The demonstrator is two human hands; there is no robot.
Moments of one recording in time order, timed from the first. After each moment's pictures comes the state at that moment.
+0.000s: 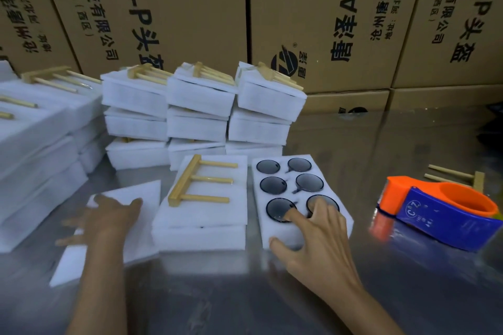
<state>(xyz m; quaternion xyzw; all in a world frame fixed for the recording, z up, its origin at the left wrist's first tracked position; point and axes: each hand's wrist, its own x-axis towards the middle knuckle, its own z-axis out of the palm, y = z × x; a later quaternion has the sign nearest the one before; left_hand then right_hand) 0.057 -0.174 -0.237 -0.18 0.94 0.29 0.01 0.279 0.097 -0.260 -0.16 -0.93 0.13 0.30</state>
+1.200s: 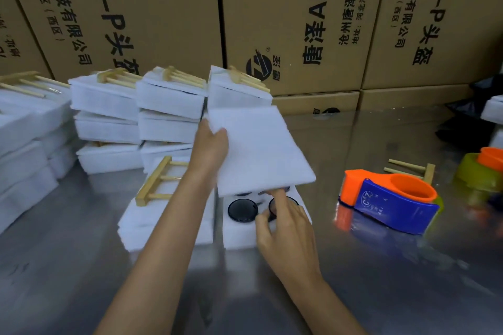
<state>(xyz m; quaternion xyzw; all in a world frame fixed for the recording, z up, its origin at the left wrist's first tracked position) 0.151 0.028 -0.138 0.14 0.72 0.68 -0.03 0.290 0.097 -0.250 -0.15 -0.86 0.26 0.41</state>
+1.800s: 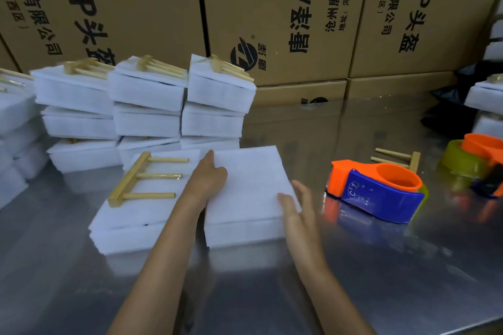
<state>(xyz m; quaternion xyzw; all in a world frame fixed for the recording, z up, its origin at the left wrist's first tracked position) 0.135 0.040 -0.208 0.17 0.84 0.50 0.11 0.297 0.132 -0.251 -0.25 -0.63 0.64 0.35</state>
